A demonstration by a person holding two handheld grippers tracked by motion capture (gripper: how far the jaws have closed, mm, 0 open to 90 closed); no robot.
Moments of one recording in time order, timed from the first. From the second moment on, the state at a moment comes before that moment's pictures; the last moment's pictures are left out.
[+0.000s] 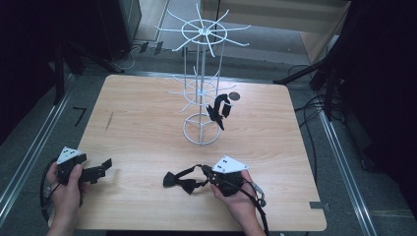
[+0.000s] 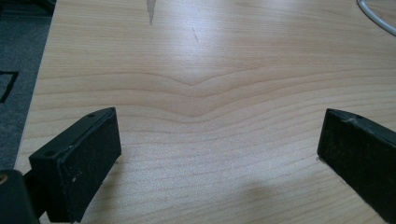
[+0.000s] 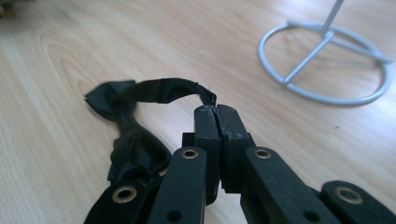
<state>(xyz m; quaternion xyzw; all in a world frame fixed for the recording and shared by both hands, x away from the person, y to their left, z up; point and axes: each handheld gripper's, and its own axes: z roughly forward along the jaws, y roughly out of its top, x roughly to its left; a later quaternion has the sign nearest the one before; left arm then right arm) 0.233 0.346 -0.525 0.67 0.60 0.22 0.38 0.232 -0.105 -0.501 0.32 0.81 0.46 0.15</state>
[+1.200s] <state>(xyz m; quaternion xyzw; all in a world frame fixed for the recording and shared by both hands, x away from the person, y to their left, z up) 0.233 0.346 -0.525 0.66 0.60 0.22 0.38 0.240 -0.135 -0.448 0.33 0.76 0.50 0.24</state>
